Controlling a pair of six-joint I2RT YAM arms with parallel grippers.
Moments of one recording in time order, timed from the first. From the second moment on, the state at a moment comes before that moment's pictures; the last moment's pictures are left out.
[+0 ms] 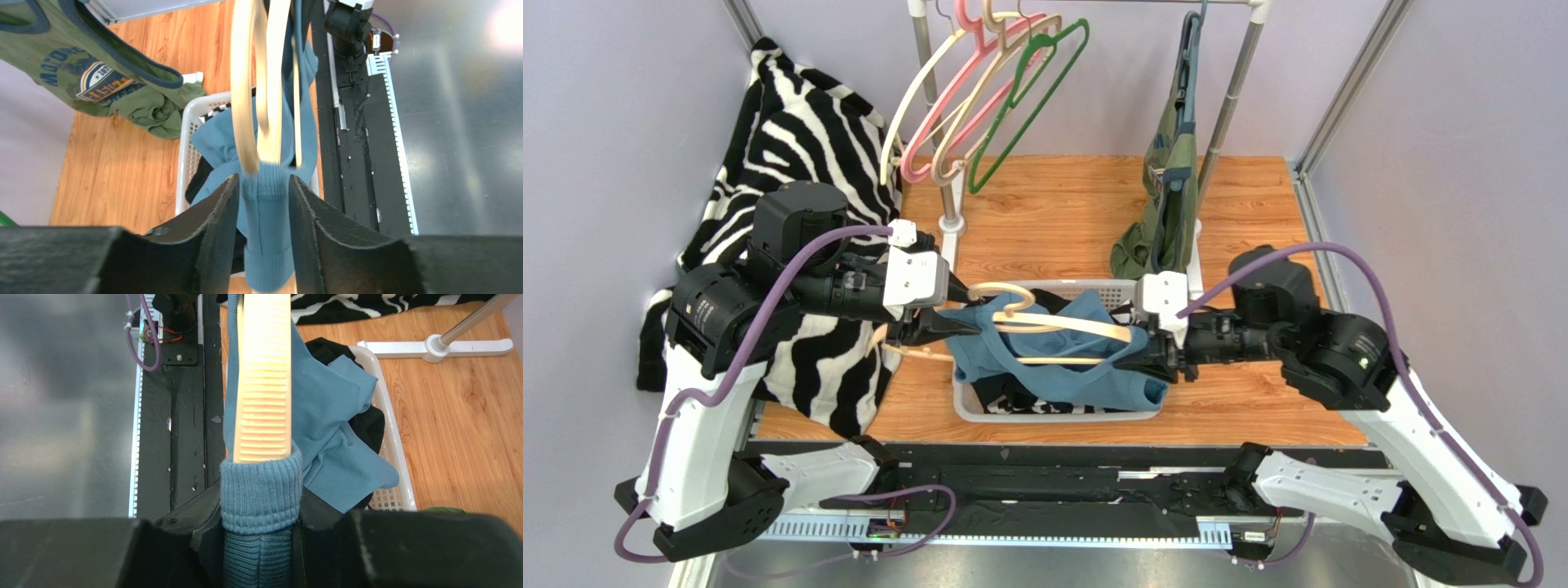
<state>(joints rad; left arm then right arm) -0.63 1.14 1.93 -1.32 0.80 0.65 0.85 0.91 1.39 -0.93 -0.53 -0.38</state>
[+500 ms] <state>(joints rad) -0.63 1.10 1.90 -1.29 0.78 0.64 0.91 0.89 1.40 -0.89 -0.37 -0.38</state>
